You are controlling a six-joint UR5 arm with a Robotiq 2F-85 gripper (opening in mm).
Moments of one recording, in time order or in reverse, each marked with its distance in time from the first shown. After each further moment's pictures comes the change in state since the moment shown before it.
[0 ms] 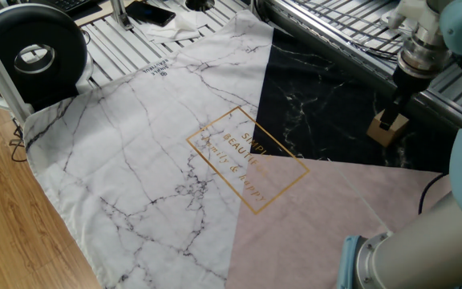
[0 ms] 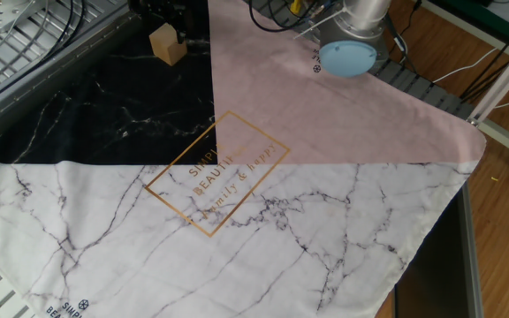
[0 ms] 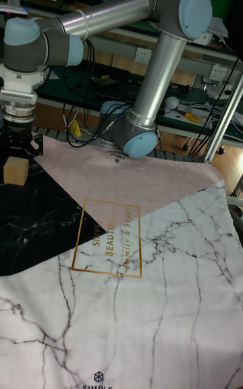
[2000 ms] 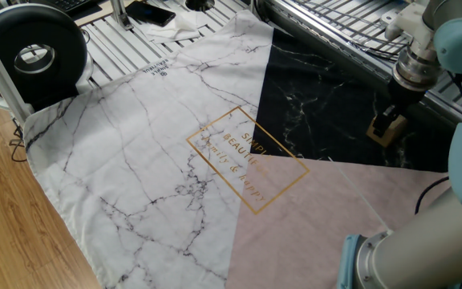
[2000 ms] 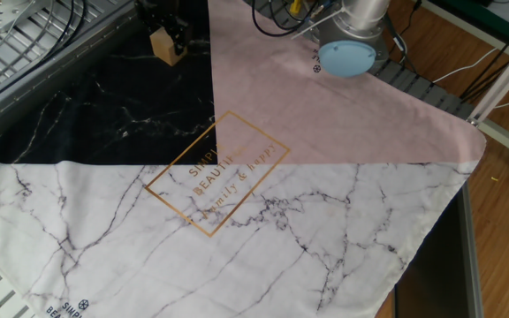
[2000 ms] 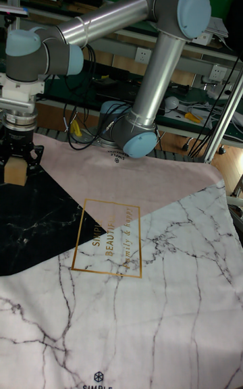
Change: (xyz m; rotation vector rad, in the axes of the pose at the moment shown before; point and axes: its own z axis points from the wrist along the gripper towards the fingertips) arm -0.004 0.007 0.021 -0.010 -0.011 0.141
